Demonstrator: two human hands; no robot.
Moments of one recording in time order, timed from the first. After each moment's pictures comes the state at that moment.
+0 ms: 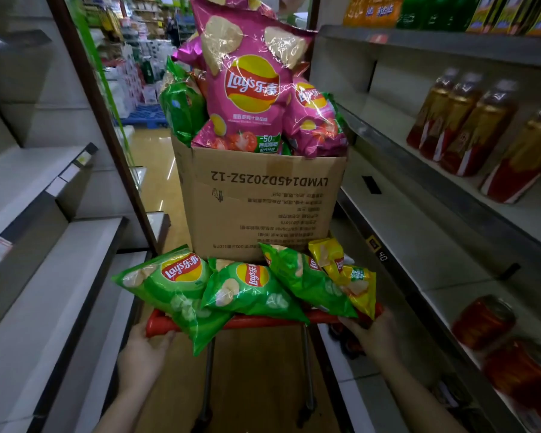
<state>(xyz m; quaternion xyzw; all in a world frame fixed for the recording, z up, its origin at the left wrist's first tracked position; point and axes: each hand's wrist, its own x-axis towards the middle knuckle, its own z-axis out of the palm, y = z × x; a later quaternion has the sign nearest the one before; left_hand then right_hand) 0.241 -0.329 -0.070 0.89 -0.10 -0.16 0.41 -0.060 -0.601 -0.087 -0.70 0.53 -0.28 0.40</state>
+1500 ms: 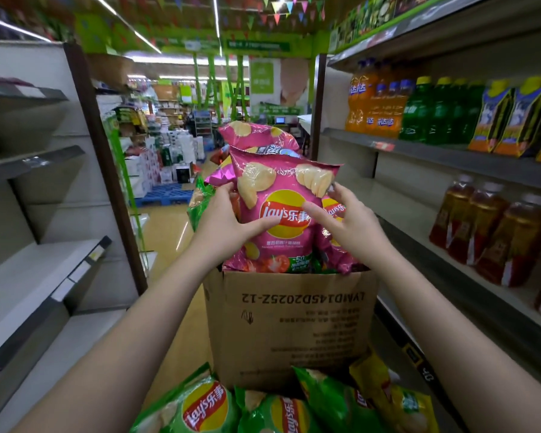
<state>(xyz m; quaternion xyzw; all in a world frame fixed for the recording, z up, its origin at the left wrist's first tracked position) 0.301 -0.537 0.281 0.75 -0.45 -0.05 0.48 0.142 -0.666 0.275 -0.83 0.29 -0.36 0.30</state>
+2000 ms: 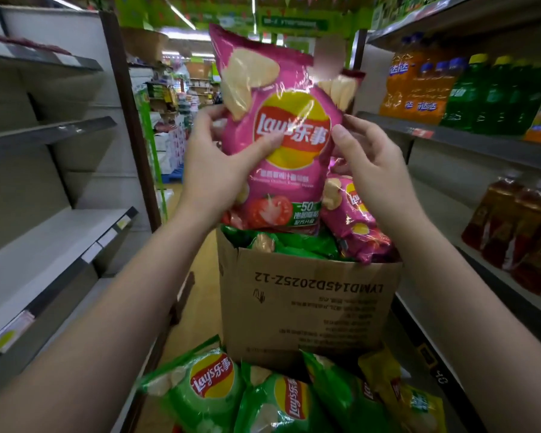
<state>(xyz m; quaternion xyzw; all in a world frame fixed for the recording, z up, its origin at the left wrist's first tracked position) 0.279 -0.508 0.316 0.61 -0.40 0.03 0.69 0.155 -0.647 0.312 -0.76 0.13 -0.47 0.44</state>
